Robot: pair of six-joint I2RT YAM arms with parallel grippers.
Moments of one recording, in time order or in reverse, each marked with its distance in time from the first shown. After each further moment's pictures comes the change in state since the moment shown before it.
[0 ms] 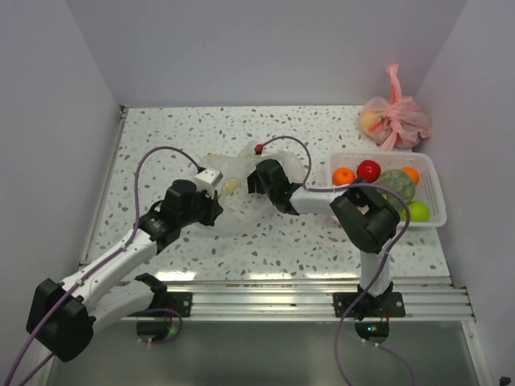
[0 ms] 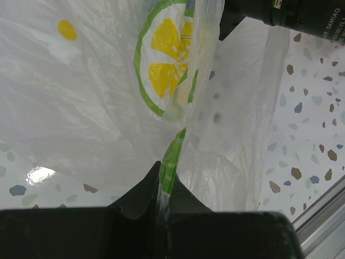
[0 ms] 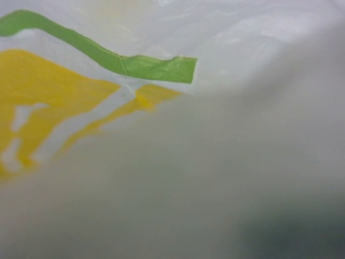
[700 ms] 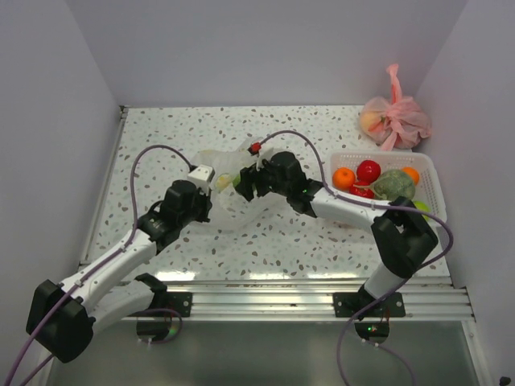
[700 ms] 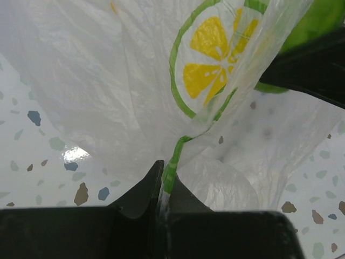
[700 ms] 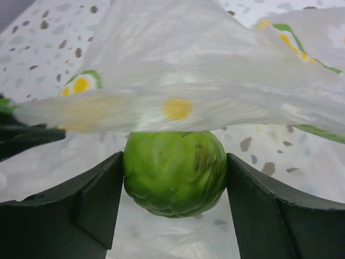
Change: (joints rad) left arm 0.004 -0.005 0.000 -0.021 -0.204 -0.015; right arm 0.000 -0.281 -0.068 -0.079 -0.460 -0.134
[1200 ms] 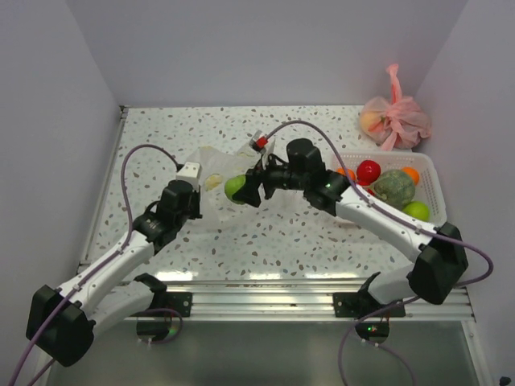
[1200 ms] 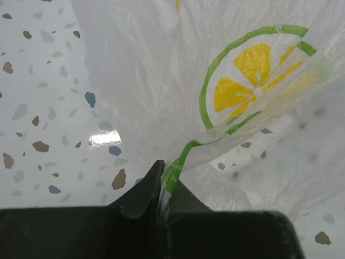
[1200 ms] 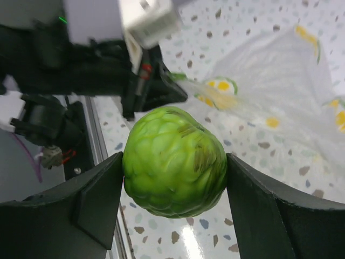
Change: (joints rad) left arm 0.032 -0.028 0.000 -0.042 -0.190 -0.051; right arm 0.009 -0.245 0.106 -0.311 -0.386 -0.045
